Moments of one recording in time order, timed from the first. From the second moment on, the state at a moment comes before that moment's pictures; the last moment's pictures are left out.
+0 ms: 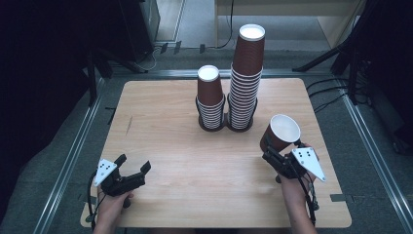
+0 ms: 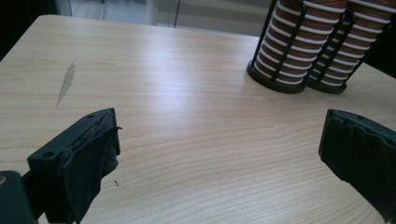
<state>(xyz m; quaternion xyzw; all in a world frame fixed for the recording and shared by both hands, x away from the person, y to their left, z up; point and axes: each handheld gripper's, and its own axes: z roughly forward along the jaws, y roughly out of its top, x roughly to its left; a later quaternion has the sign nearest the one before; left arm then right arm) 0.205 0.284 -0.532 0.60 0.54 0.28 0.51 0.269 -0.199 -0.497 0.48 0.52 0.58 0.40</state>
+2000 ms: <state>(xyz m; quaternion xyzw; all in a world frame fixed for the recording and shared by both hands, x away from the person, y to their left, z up) 0.202 0.318 -0.550 0.59 0.58 0.29 0.48 0.301 -0.230 -0.543 0.55 0.56 0.47 0.41</state>
